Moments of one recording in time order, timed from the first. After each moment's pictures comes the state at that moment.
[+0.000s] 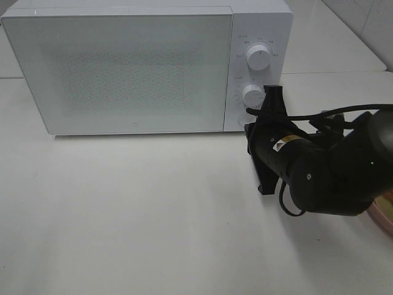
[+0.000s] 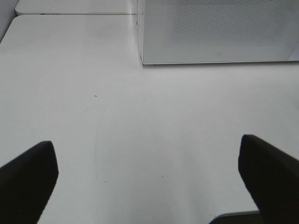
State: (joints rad) left arm -0.09 0.00 -0.49 -0.05 1.03 -0.02; right arm 0.66 1.93 -0.63 0.65 -0.93 1.37
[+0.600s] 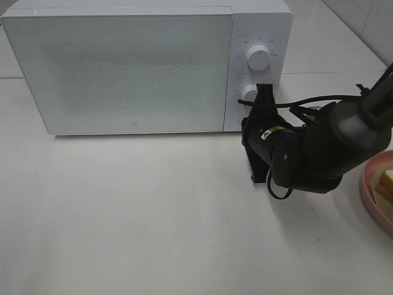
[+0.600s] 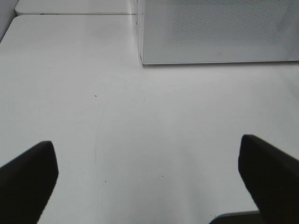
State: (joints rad) left arm -0.09 0.00 -0.49 -0.05 1.03 -0.02; right arm 0.58 2.07 -0.79 0.62 -0.88 1.37
